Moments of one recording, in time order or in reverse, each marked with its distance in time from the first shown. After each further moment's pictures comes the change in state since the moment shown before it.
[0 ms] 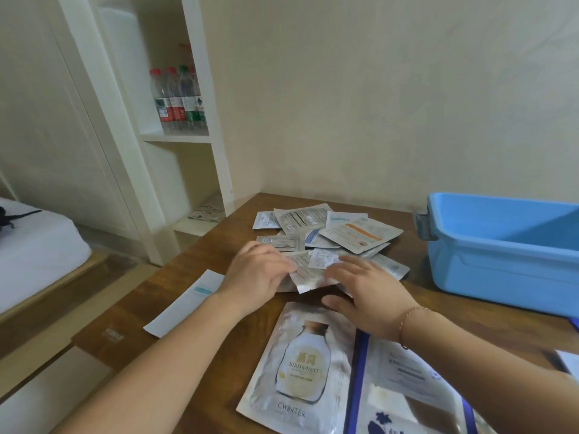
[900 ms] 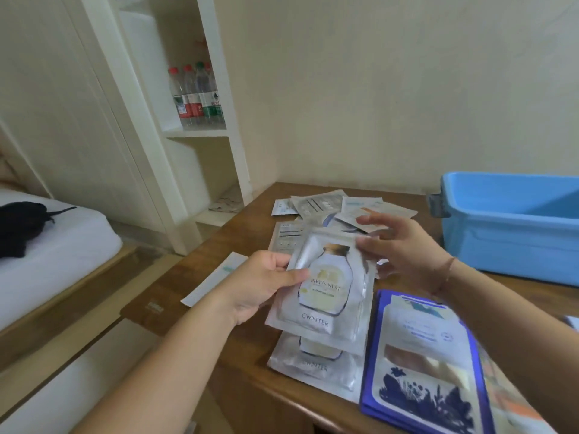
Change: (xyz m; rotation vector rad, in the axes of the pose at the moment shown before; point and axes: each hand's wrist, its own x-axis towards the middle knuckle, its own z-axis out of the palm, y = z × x) left_hand -0.038 0.058 -0.082 -1.363 -0.363 -0.860; right_hand -0.010 -0.008 -0.030 1.246 0.236 0.374
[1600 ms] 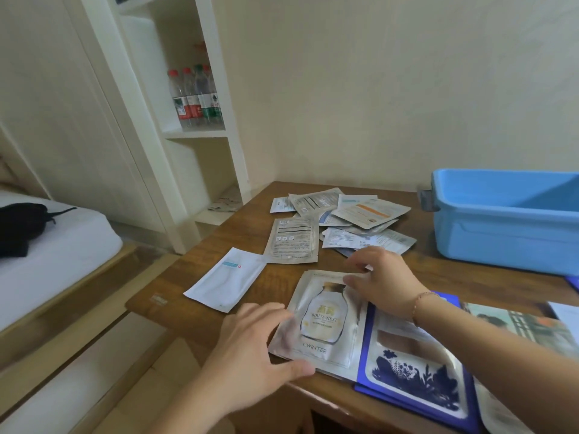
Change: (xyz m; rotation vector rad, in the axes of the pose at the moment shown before) left_hand -0.070 -0.072 0.016 1.107 0.248 0.201; right_hand -0.018 0.052 0.013 -0.806 0.004 -0.284
